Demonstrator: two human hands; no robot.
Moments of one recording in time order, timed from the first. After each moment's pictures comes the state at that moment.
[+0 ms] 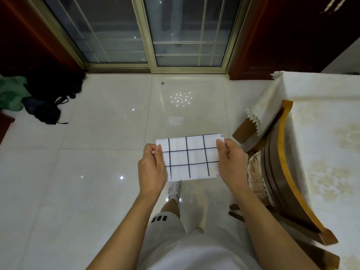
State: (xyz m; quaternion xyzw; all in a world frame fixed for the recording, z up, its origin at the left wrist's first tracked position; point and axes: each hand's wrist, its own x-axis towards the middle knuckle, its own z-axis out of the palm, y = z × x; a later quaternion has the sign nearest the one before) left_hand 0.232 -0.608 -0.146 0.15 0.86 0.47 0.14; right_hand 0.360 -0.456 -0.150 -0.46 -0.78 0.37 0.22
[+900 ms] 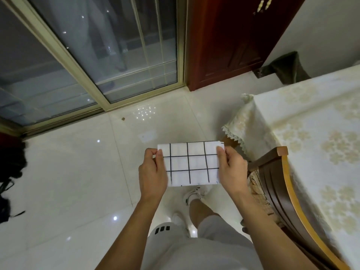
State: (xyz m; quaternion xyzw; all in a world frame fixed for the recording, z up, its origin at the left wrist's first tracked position) left_hand 0.036 -0.368 -0.154 0.30 0.80 0.46 0.25; right_hand 0.216 -0.282 -0.147 -0.61 -0.67 0.33 0.27
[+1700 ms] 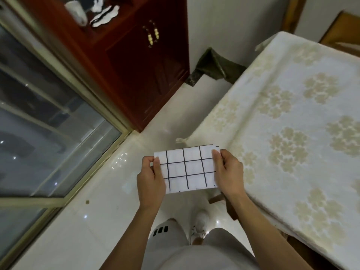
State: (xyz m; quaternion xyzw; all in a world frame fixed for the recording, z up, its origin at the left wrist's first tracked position) left_hand 0.142 -0.047 -0.141 0.53 0.71 0.35 0.31; right_hand 0.338 -0.057 -0.156 -0.74 -0.45 0.31 0.39
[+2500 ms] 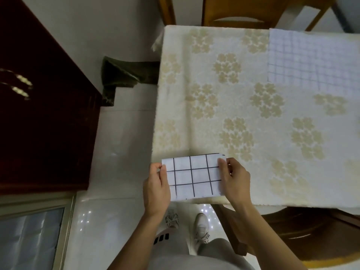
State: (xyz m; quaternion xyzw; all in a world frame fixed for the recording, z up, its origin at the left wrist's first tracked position) left_hand 0.264 0.114 -0.190 0.75 0.49 0.17 0.42; right_hand 0.417 -0.026 -0.177 -0.89 -0.14 0.18 0.40
